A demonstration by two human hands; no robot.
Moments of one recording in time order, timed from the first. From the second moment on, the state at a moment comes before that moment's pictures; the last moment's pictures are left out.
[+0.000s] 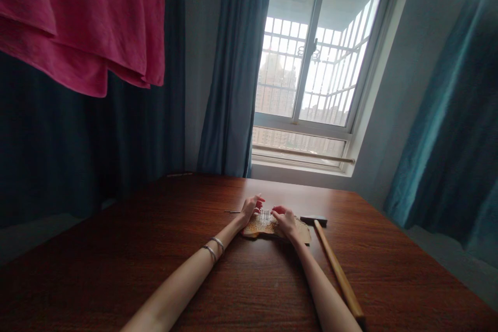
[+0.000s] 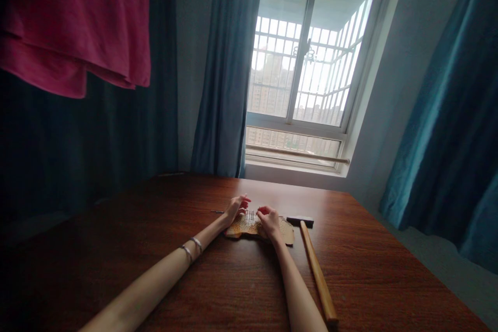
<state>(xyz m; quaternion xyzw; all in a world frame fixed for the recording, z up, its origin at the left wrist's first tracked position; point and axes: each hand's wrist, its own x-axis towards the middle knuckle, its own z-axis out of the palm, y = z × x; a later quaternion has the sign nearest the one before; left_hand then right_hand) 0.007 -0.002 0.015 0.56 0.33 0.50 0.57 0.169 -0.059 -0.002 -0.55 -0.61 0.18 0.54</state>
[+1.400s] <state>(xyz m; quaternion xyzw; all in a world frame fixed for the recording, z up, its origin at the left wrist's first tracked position) 0.017 -0.013 0.010 0.80 0.32 0.39 0.33 0.176 -0.086 0.033 -0.62 -0.64 0.15 0.42</state>
